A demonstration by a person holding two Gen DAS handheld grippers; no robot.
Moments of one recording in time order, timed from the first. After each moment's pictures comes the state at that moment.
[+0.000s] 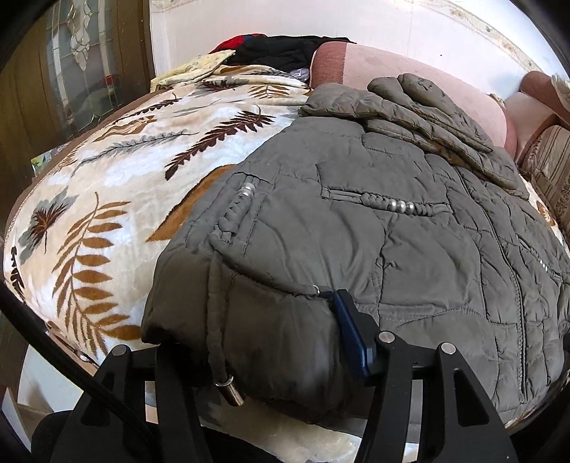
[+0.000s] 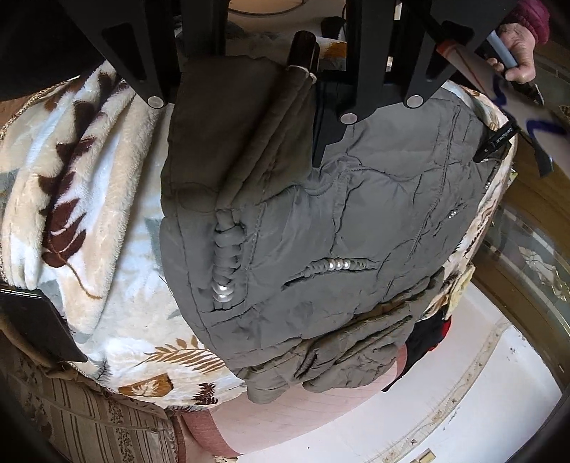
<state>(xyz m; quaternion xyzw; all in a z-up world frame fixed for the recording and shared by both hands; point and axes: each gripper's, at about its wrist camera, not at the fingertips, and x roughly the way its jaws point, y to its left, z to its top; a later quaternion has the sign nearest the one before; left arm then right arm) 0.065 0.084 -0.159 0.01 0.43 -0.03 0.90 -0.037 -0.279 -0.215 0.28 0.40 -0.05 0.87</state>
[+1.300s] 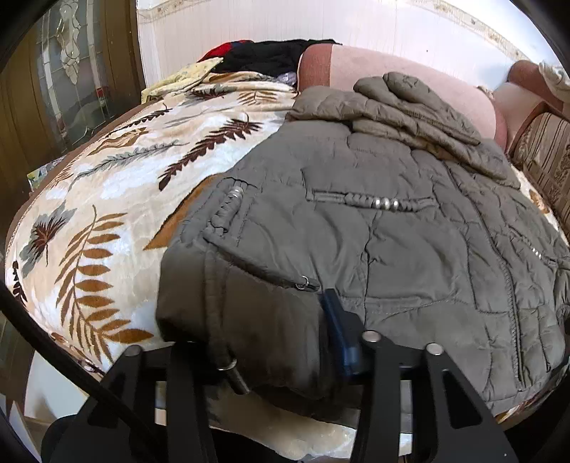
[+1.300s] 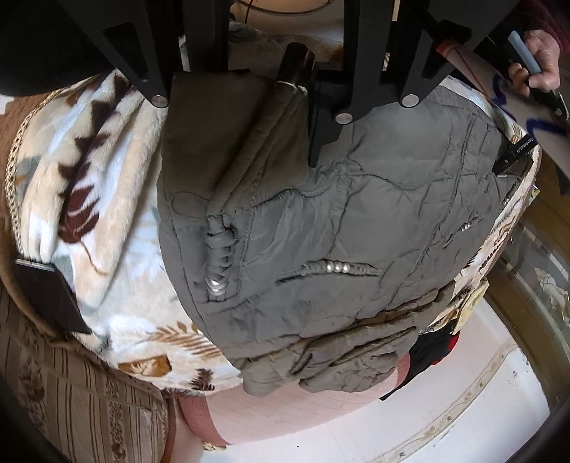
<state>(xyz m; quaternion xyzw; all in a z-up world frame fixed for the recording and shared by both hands) 0.055 0.076 -0.151 0.03 0.41 -0.05 0.91 -0.034 -0.263 -0.200 0.22 0.41 -0.08 0.88</state>
